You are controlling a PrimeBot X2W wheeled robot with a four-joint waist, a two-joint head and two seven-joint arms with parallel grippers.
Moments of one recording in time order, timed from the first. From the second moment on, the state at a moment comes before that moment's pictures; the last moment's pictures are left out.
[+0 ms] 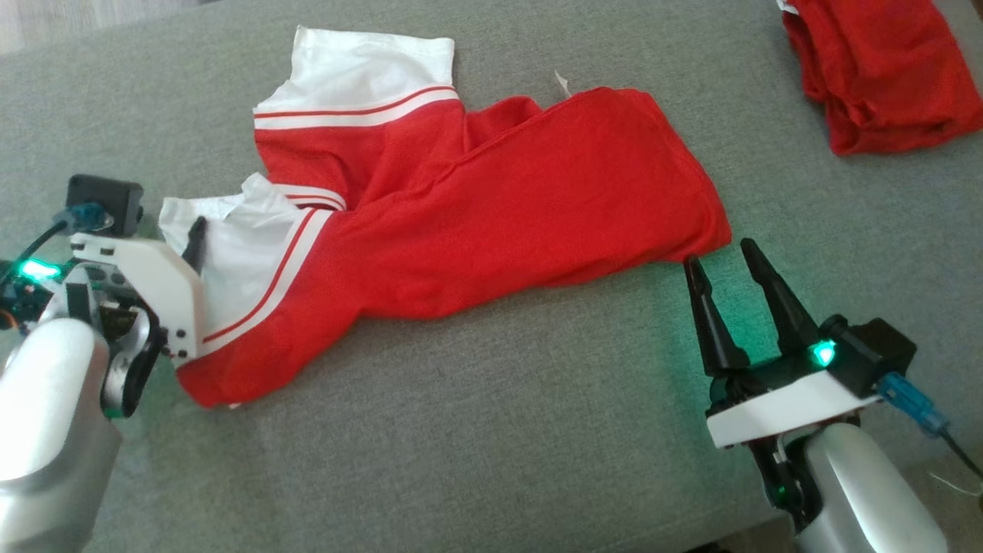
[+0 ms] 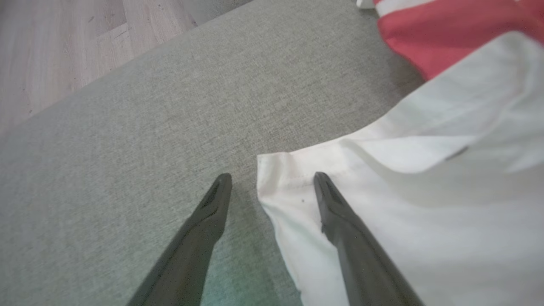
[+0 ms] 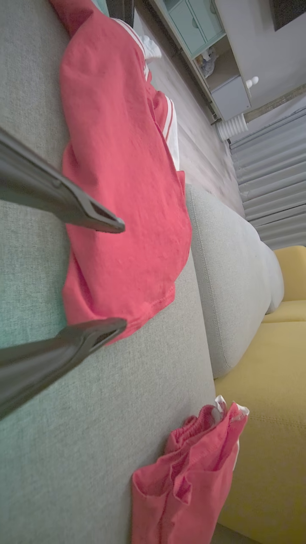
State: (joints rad) left arm -0.53 0.50 -0.38 0.36 -0.40 0.03 0.51; right arm -0.17 -0.16 0.28 0.24 0.33 0.13 -0.26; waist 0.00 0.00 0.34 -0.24
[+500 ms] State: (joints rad) left arm -0.55 0.49 -0.39 0.35 -0.39 0.03 0.40; right arm -0.18 -0.18 0.27 0.24 0.33 0.13 -0.26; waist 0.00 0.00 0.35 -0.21
